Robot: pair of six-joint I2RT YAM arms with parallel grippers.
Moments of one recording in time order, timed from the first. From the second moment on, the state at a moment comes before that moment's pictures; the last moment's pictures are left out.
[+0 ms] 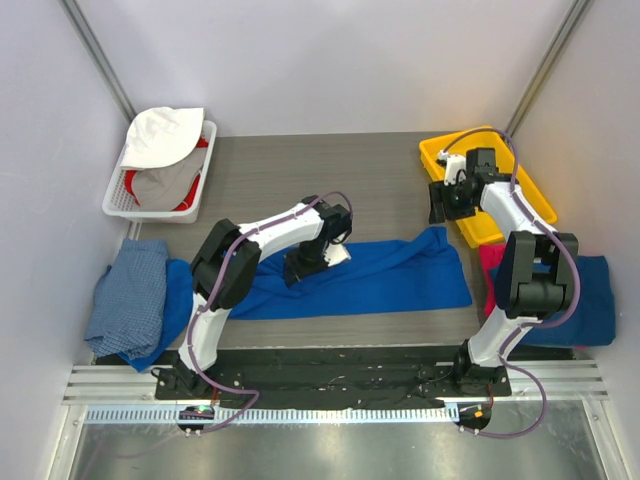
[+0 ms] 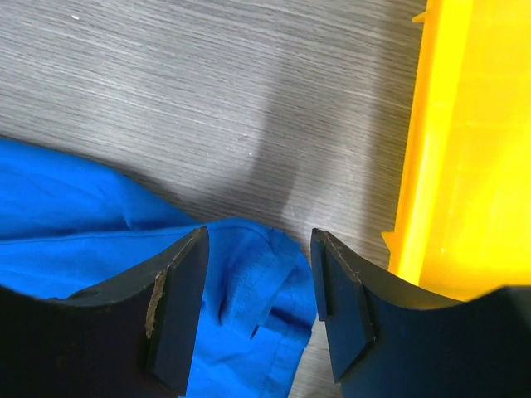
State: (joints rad) left arm -0.79 2.11 1.64 -1.30 -0.07 0.31; right arm -0.06 1.72 1.29 -0.62 -0.25 -0.26
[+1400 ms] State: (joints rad) left arm -0.79 2.11 1.65 -1.30 -0.07 0.31; right arm -0.15 1.80 1.31 -0.68 -0.40 -0.28
